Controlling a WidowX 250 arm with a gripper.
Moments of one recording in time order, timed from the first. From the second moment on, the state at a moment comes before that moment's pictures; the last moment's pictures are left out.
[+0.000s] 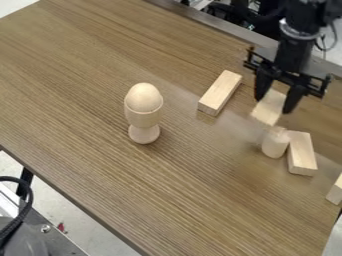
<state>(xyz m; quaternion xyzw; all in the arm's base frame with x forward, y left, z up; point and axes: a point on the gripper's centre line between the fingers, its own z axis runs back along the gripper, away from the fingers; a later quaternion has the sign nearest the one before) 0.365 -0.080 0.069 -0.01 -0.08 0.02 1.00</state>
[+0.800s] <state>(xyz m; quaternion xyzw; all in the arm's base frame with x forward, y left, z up) 0.395 -0.010 0.059 0.00 -0.10 0.10 0.99</state>
